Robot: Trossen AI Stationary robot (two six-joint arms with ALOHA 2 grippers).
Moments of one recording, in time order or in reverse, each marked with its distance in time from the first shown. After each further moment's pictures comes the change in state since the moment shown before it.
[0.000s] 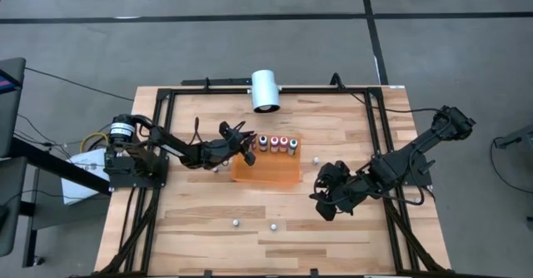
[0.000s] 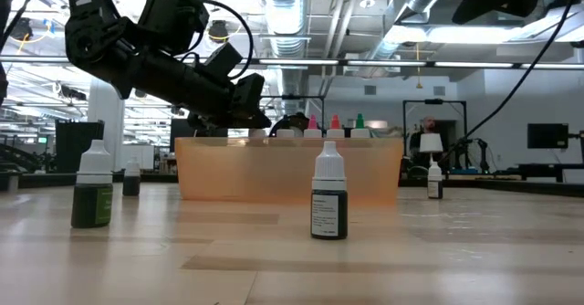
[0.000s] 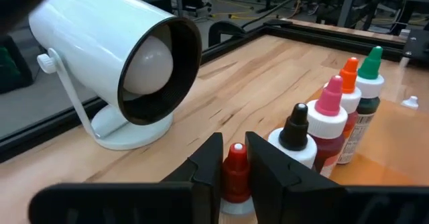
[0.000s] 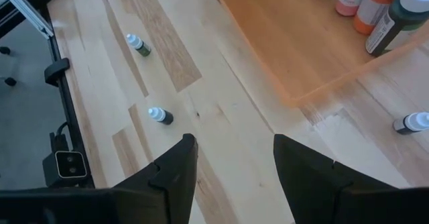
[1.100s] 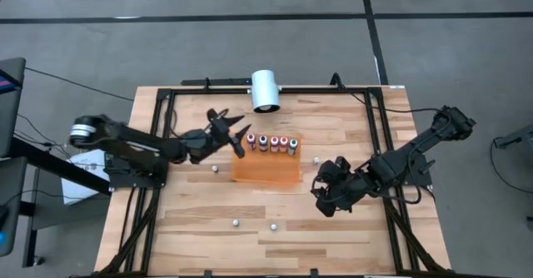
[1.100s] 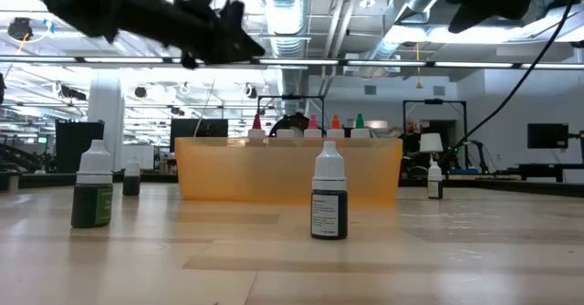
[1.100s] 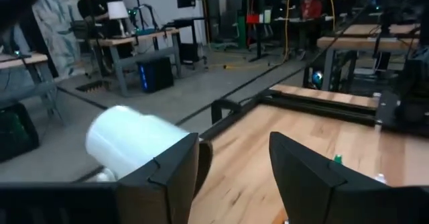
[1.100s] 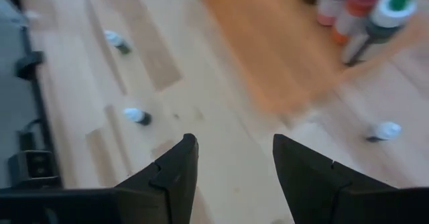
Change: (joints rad) left arm -0.018 -0.384 0.000 -0.139 -0.007 0.219; right arm -0.020 0.000 0.000 -0.051 0.028 -0.053
